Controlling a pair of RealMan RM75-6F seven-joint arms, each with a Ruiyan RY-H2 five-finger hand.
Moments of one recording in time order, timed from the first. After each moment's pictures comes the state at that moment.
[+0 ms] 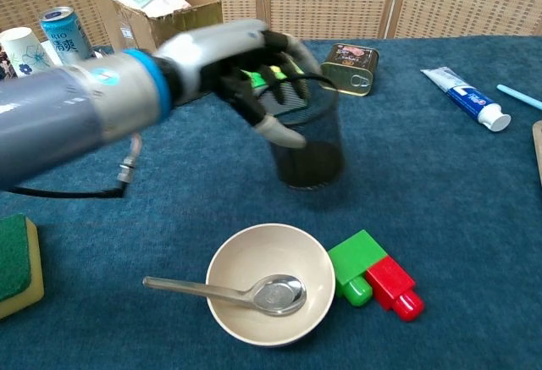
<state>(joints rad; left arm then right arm) -0.84 -1.72 -0.31 -1.71 0.94 0.97 0.33 0.31 -1.32 0.23 -1.40 -1.32 1.38 -0.10</state>
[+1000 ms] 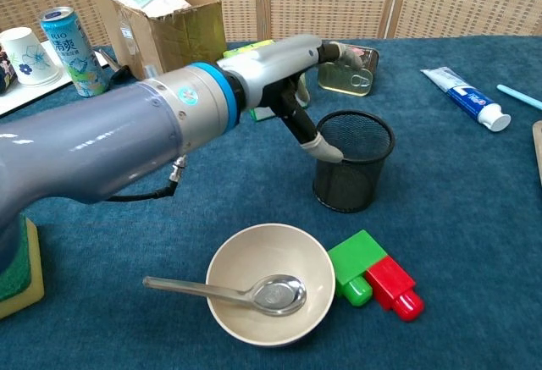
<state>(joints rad) -0.95 -1.83 -0.31 -1.63 0.88 1.03 0.47 0.30 -1.29 0.24 -1.38 -1.30 1.38 -0.06</state>
